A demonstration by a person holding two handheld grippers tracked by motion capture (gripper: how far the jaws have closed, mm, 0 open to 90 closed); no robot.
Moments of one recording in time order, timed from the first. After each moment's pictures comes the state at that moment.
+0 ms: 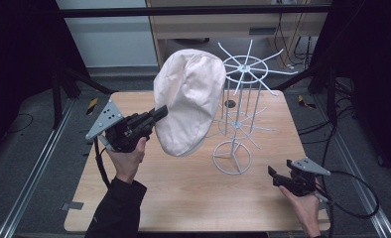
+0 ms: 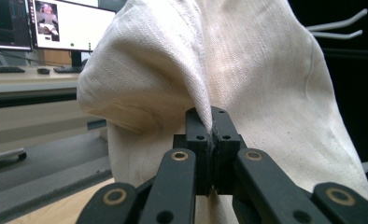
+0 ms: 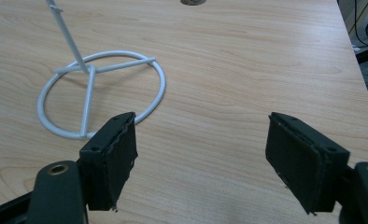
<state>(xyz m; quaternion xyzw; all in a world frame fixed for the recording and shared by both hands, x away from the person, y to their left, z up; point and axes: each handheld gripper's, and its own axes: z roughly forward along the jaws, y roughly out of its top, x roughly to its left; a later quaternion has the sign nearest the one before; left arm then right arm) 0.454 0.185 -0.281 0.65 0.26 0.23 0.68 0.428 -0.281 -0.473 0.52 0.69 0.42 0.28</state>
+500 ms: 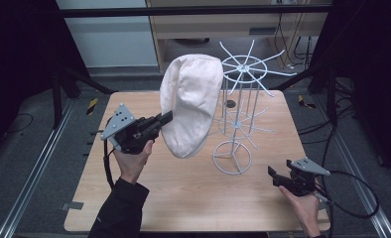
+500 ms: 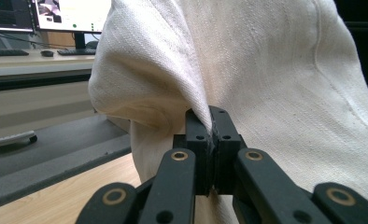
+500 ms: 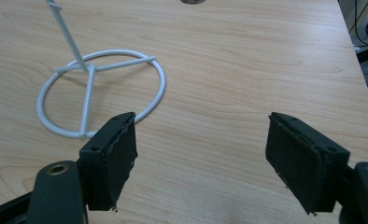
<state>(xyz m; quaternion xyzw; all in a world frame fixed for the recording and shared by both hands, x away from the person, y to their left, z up) 0.462 0.175 -0.297 0.67 0.27 0.23 0.65 0.428 -0.280 -0.474 0.51 0.69 0.42 0.28</state>
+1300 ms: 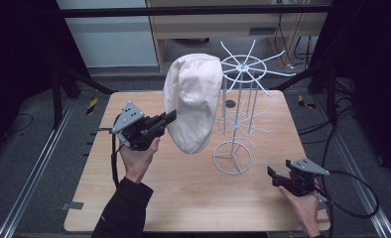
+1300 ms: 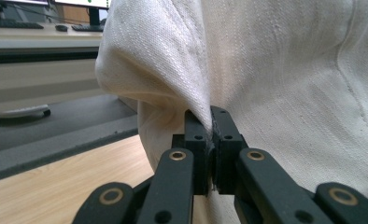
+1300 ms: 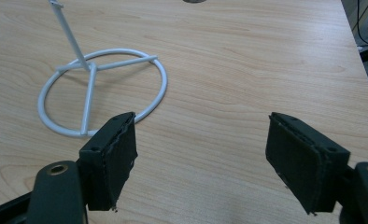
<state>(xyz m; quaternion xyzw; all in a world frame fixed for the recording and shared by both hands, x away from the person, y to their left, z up) 0.472 0.162 -0.300 0.68 0.32 0.22 0.62 0.428 -0.279 -0.474 0.52 0.70 0.42 0.28</state>
